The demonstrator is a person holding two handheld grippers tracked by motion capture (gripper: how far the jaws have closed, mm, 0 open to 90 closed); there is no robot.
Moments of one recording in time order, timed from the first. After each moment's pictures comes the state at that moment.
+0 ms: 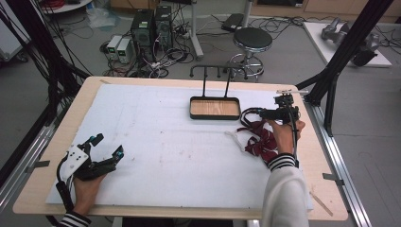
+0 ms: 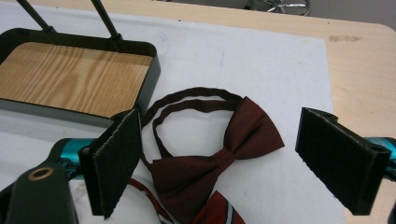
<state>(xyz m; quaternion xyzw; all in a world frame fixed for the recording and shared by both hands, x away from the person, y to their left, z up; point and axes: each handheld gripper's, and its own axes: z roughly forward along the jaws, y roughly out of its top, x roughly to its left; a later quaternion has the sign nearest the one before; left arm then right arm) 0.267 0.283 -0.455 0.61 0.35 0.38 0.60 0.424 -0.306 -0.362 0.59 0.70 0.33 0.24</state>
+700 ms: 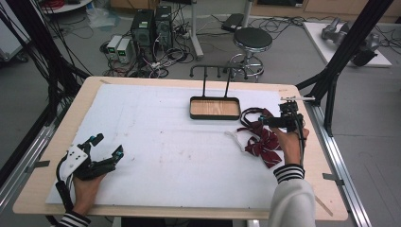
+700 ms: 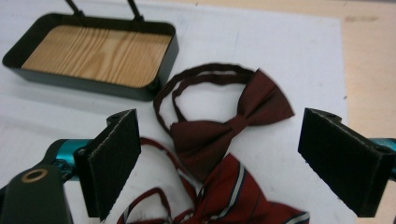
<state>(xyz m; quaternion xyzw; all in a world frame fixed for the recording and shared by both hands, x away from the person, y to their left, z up) 0.269 0.285 -0.454 0.61 0.35 0.37 0.61 0.396 -0.312 -0.362 0.58 0.71 0.33 0.21</state>
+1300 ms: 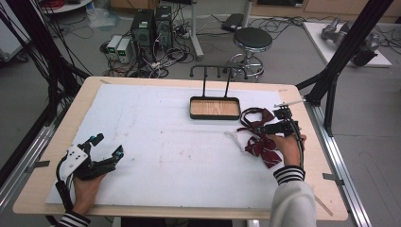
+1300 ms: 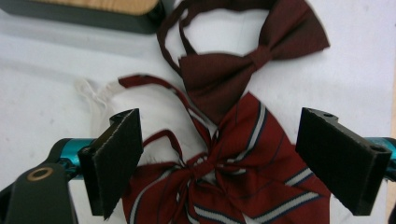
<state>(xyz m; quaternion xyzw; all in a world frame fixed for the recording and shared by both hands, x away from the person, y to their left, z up) 0.269 0.285 -0.454 0.61 0.35 0.37 0.61 0.396 -0.306 -0.378 0.60 0.74 0.26 0.13</state>
